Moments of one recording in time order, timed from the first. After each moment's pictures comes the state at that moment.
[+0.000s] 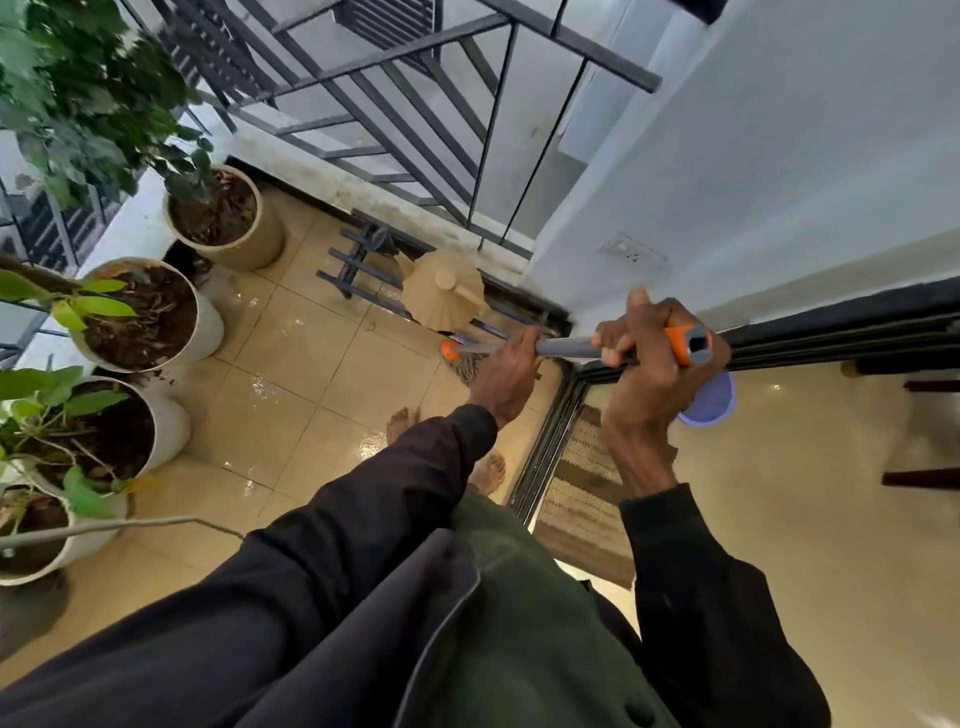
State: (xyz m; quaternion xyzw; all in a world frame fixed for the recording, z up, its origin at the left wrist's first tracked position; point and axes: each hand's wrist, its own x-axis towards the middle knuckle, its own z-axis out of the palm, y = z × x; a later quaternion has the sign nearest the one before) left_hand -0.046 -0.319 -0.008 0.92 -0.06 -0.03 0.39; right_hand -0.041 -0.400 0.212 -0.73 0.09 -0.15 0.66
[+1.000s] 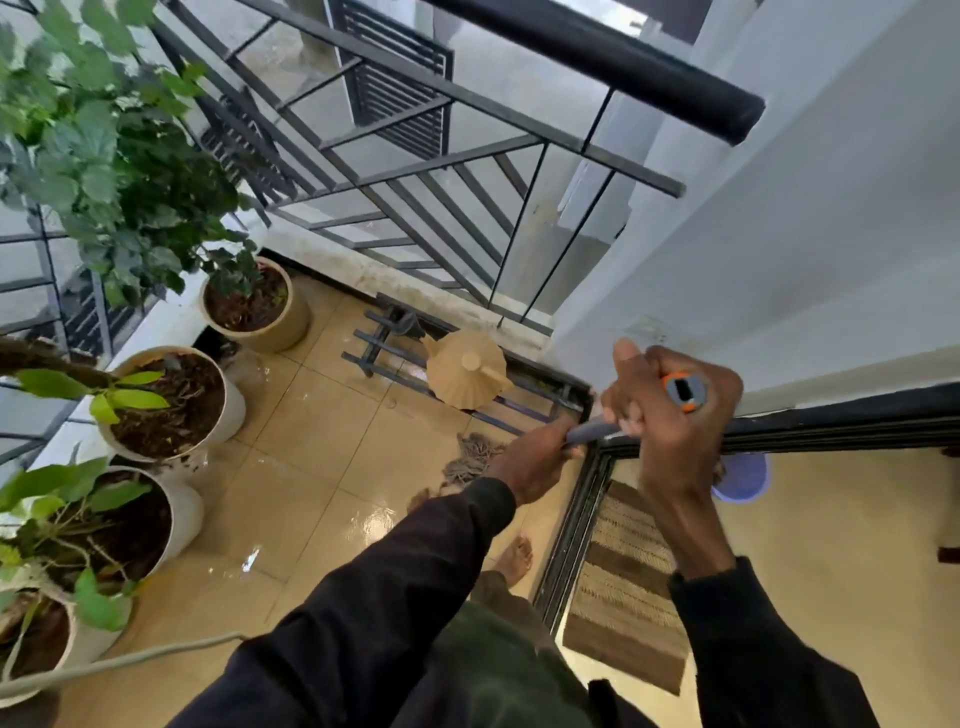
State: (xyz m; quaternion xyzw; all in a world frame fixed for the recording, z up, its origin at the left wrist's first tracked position) left_hand -0.024 -0.272 -0.009 0.86 -0.13 -0.18 0.47; right_hand -0.003 -0.349 0.217 -0.79 0.00 -0.10 0.61
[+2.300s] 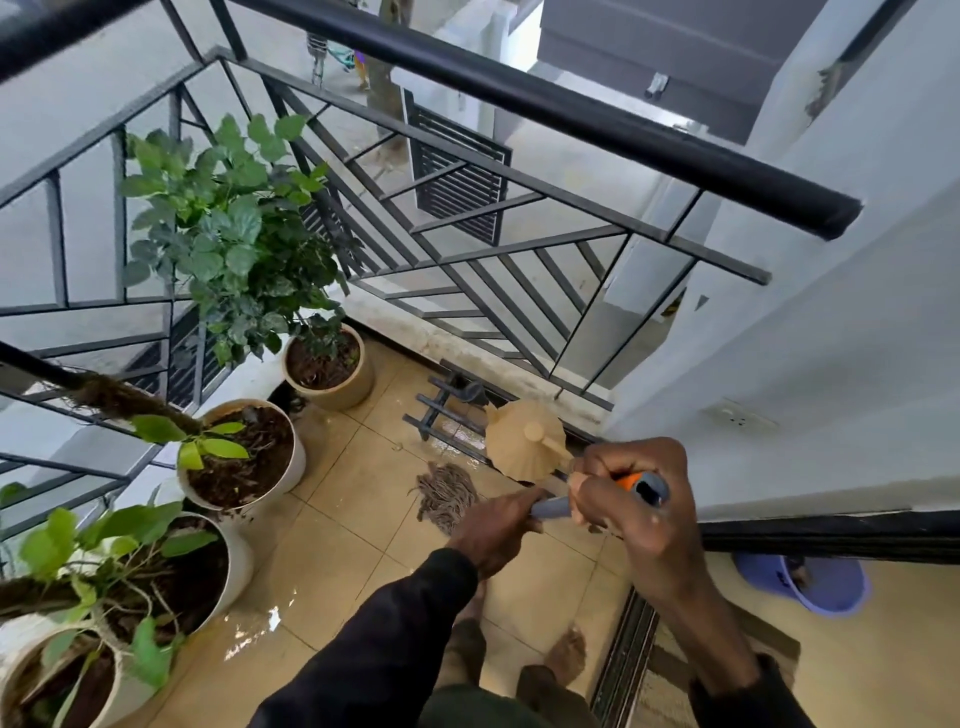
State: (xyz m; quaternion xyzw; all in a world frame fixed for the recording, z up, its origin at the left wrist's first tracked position) left_hand -0.051 -0.121 -0.006 0.91 -0.10 -0.16 0.36; right_hand -0.024 -0.250 0.218 -0.73 -0.12 0.05 0.67
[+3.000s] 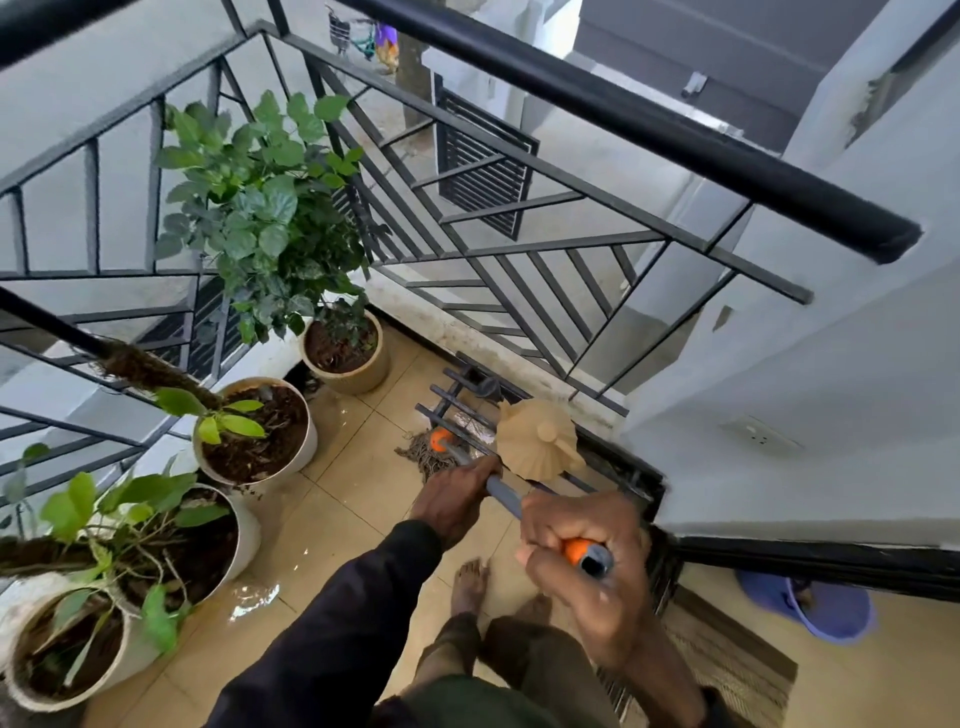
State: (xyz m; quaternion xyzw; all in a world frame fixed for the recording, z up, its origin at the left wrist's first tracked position) left_hand -0.045 -0.047 -0.005 0.95 -0.04 -0.08 0.30; right_hand -0.052 -0.203 0.211 -0.67 -0.20 0.17 0.70
